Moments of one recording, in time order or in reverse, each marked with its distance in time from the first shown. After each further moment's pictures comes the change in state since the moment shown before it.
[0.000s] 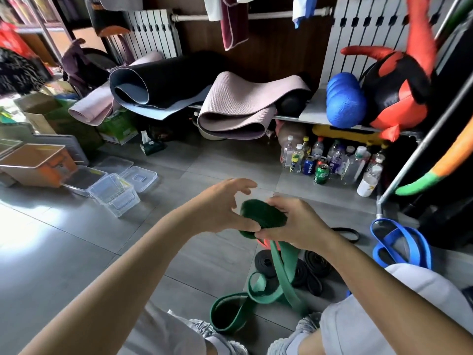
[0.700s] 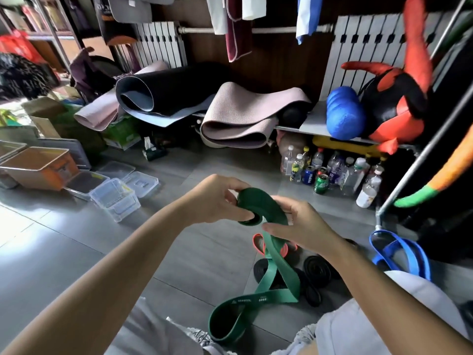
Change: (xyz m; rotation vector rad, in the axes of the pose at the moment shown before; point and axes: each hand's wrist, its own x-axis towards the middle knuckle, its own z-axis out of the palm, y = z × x) left_hand 0.000 -0.002 -0.021 -0.281 0.090 0.046; right_hand -0.002 -0.015 -0.012 0.119 0.005 -0.039
